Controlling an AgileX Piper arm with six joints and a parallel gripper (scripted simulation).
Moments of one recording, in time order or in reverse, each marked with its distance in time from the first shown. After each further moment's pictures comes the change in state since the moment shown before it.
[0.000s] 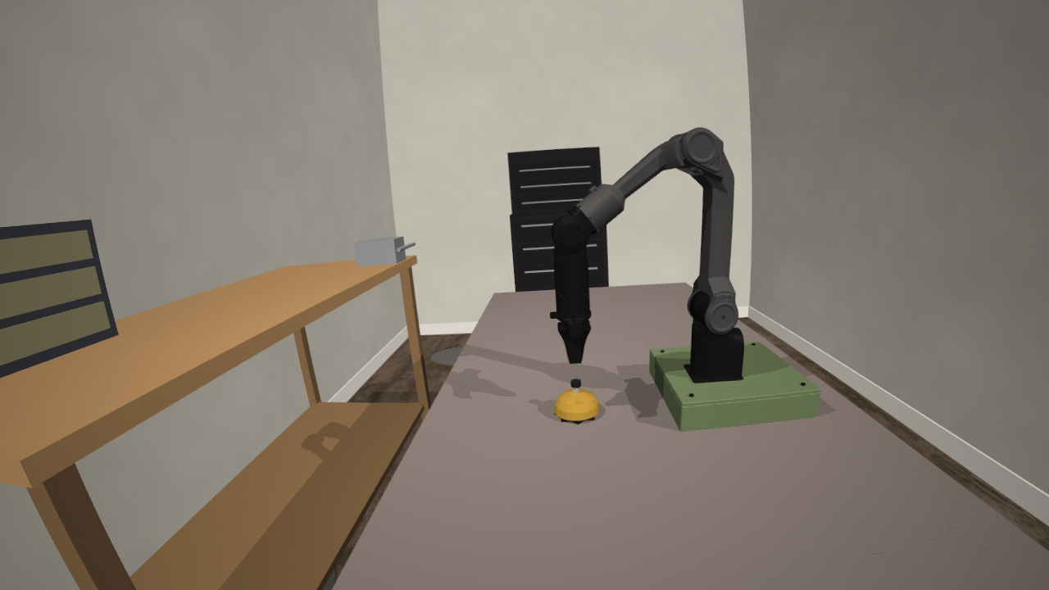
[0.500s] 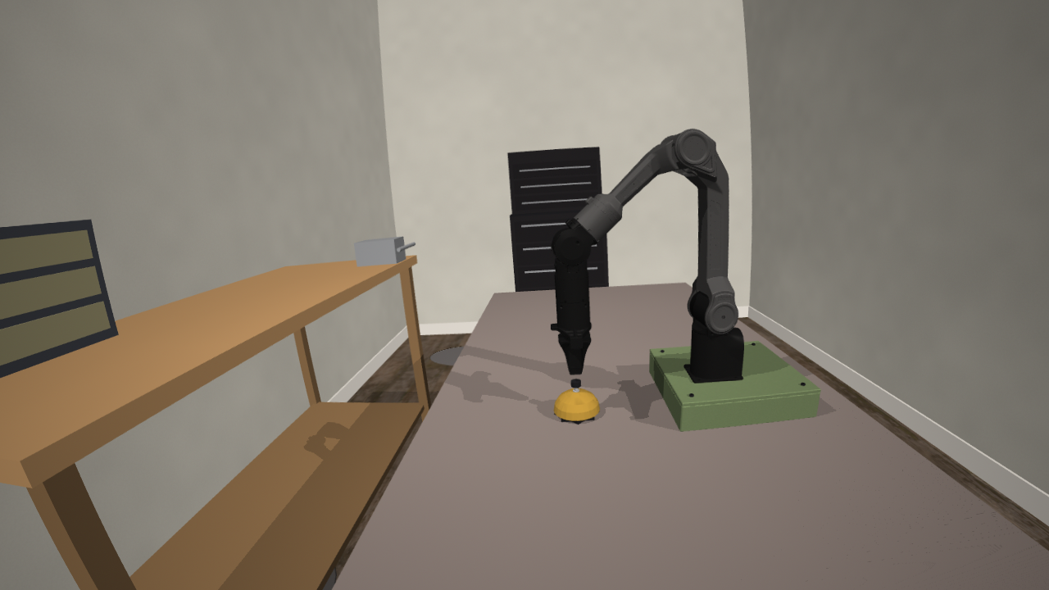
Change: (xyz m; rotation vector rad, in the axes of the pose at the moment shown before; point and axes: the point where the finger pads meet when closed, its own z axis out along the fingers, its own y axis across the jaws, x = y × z) arm 0.000 0.000 0.021 0.000 0.000 0.000
